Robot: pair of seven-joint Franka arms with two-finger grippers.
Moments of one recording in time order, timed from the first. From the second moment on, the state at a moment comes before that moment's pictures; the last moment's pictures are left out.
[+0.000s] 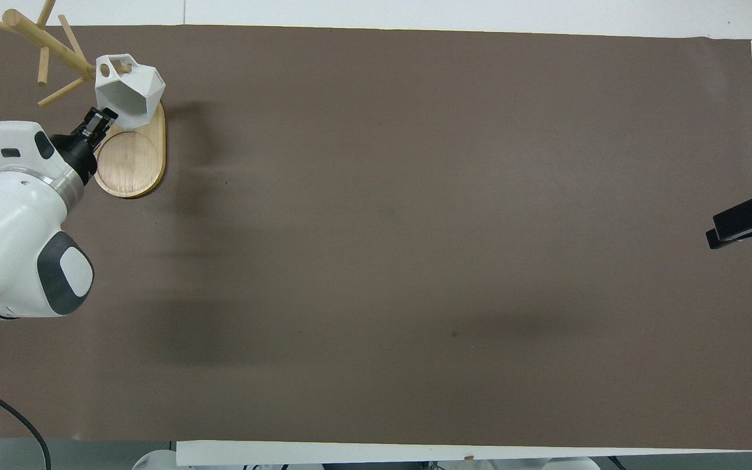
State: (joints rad) left arm -0.10 0.10 -0.03 -2.35 -0.05 3.28 -0.79; right arm 0.01 -0.05 -0.09 -1.60 0.00 1.32 -0.12
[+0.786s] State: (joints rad) left arm -0.08 0.09 -0.03 -2.31 -0.05 3.18 -0.79; right arm 0.01 -0.05 -0.09 -1.60 0.00 1.32 -0.12
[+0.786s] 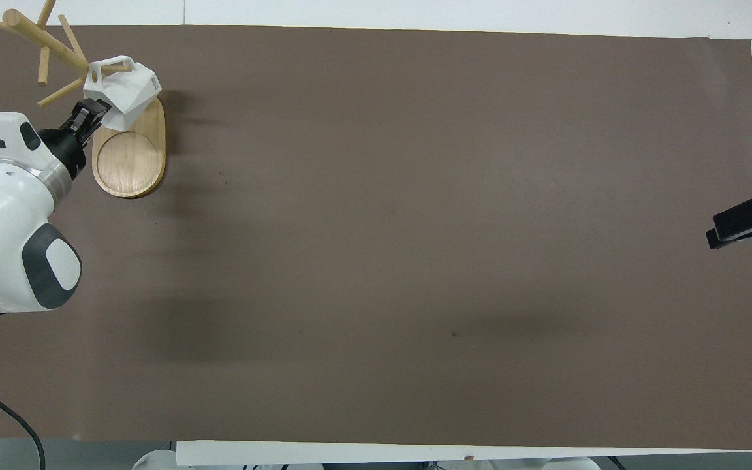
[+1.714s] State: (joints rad) left arm -0.05 -0.18 -0.03 -2.13 -0.05 2.13 -0.42; right arm 0.01 -0.05 -0.09 -1.60 0.00 1.32 -0.12
